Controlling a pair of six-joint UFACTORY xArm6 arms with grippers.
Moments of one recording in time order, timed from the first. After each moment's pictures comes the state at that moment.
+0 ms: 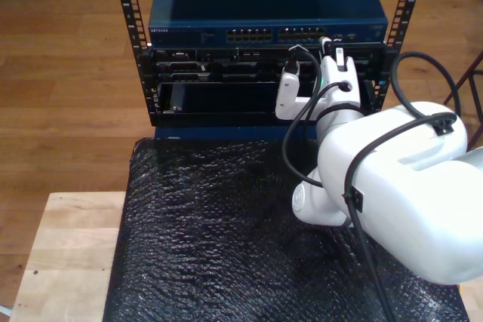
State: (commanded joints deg) left arm 79.6 -28.9 -6.6 6.5 62.7 -184.8; right arm 23.7 36.4 -59.7 25.2 -73.1 -97.3
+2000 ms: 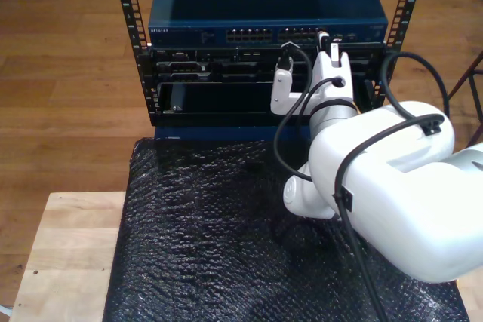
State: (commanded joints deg) left arm 79.6 -28.9 -6.6 6.5 62.7 -184.8; right arm 24.5 39.0 -63.7 27.6 -73.1 -99.3
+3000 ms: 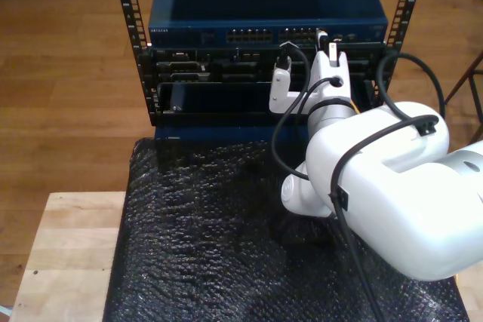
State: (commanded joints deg) left arm 79.6 -28.9 -6.6 6.5 62.7 -184.8; right arm 24.4 40.7 -66.0 27.6 -73.3 -99.3
